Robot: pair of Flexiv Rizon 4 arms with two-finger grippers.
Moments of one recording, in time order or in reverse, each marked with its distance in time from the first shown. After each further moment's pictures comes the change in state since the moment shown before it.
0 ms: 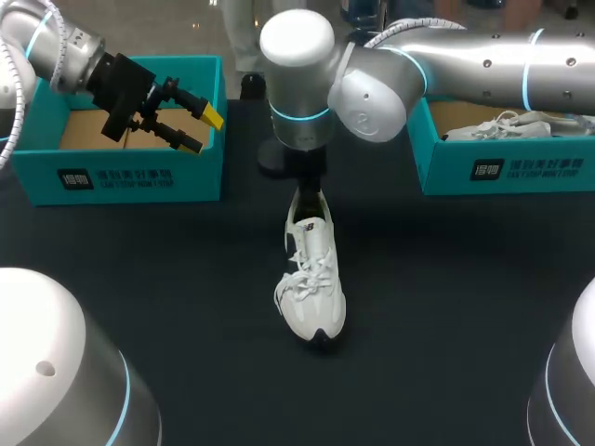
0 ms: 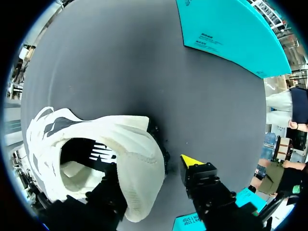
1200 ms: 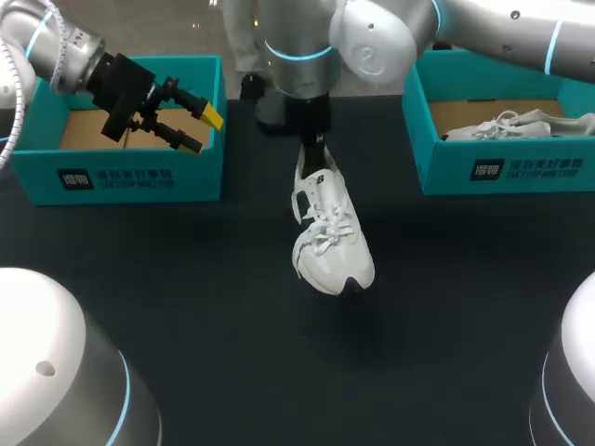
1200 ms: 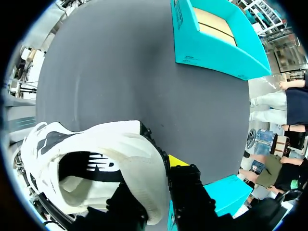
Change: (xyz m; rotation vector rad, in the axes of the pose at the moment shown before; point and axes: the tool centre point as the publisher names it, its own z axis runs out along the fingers) left arm 0.000 0.000 0.000 0.000 0.000 0.000; right arm -0.009 -0.013 -0.109 0.022 0.016 -0.005
